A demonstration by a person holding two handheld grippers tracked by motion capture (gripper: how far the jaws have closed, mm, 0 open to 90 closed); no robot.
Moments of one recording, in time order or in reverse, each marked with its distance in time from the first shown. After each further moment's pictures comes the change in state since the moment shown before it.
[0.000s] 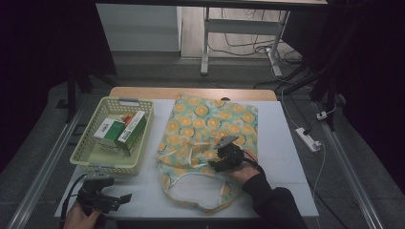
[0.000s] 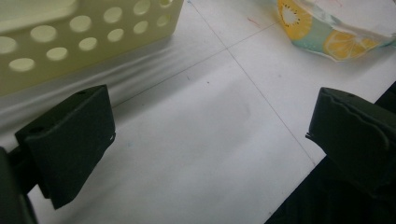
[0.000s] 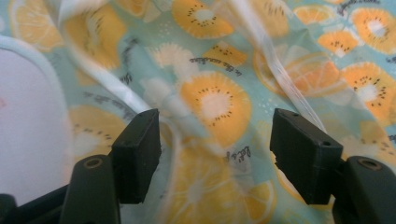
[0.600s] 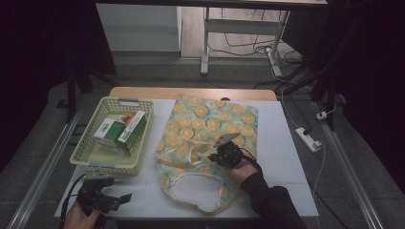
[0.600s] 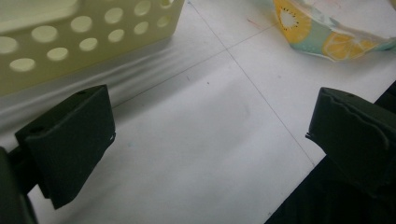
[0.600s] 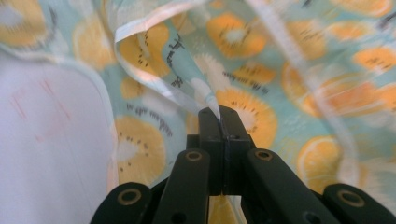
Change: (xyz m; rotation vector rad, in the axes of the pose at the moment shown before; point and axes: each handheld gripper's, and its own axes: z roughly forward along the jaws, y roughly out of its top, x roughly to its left) left arm 0.000 0.000 0.000 -0.006 -0.002 -0.004; right arm -0.001 0.009 -0.008 -0.052 0.147 0.025
